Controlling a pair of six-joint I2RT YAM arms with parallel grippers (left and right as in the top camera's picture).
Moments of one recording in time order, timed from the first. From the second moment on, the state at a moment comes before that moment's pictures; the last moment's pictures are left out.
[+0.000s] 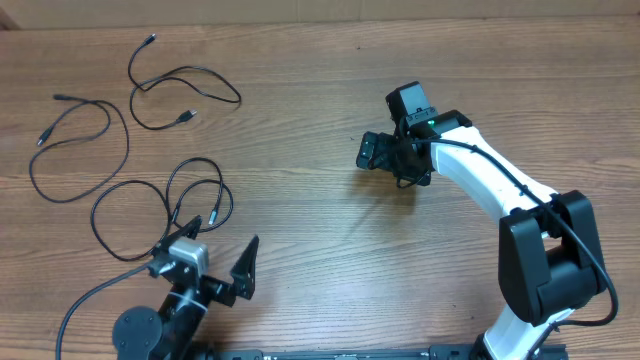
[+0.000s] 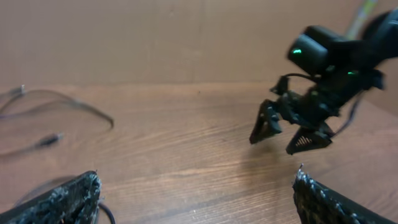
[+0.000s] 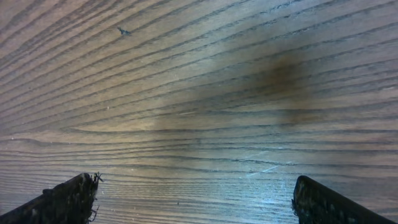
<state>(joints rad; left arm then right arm) -0.01 0.02 0.34 -0.45 0.36 -0.16 0.36 1.88 1.31 -0.72 -0.16 0.59</state>
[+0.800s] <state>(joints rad) -0.01 0.02 0.01 -0.06 0.16 -0.12 0.36 1.88 1.31 -0.72 -0.16 0.59</state>
